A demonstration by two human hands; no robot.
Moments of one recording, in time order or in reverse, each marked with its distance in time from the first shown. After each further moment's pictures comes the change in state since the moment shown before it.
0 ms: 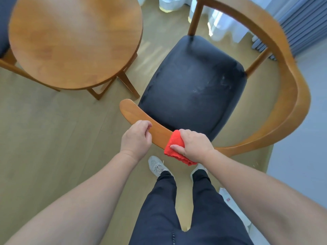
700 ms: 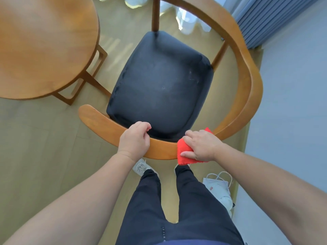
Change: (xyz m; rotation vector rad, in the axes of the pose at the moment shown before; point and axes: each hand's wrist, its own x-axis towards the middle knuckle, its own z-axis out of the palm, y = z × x) left_hand 0.008 0.084 0.052 0.023 -0.079 0.177; right_hand -0.056 0.131 0.003 -0.235 -0.085 -0.254
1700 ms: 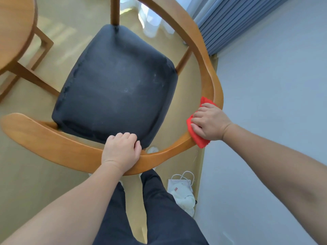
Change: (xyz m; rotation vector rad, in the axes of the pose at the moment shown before) left_hand 0.029 0.026 0.076 0.271 -0.141 0.138; right_hand -0.054 0.133 -0.045 -0.279 0.247 0.092
